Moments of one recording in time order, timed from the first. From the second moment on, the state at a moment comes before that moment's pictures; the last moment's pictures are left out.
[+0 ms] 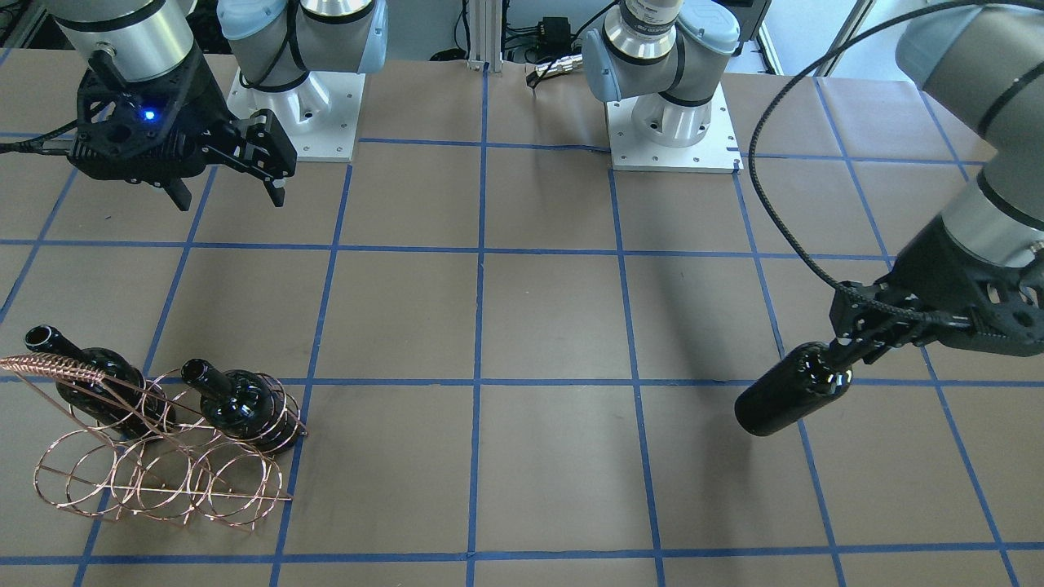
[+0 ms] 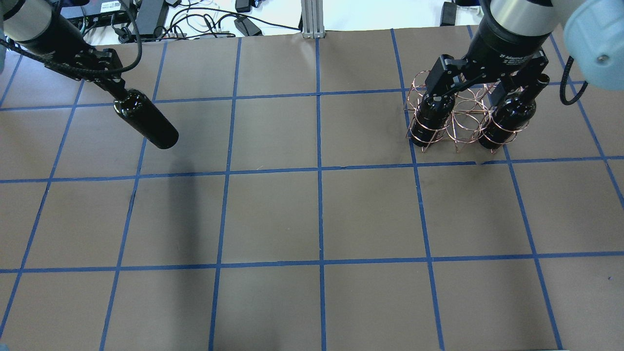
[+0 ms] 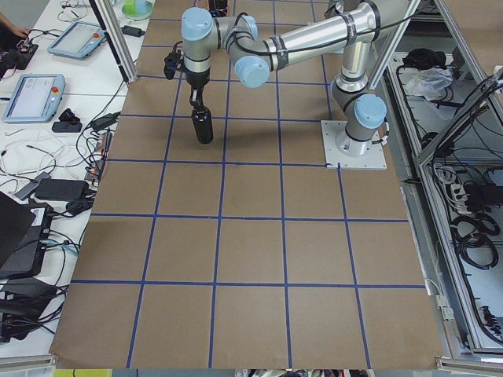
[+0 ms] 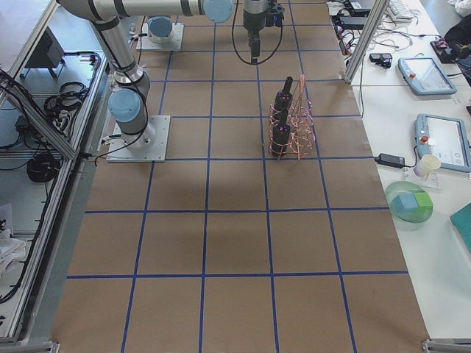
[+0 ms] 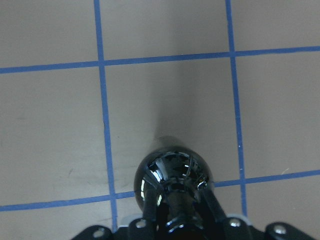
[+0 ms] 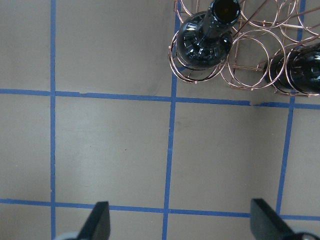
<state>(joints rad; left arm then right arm) -1.31 -1.75 -1.51 -1.34 1.44 0.30 1.55 -1.59 1.56 -1.57 -1.55 -0.08</state>
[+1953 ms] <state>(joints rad) -1.96 -1.69 -1.74 -1.22 1.54 -0.53 1.55 -1.59 1.56 -1.57 -1.55 -0.08</state>
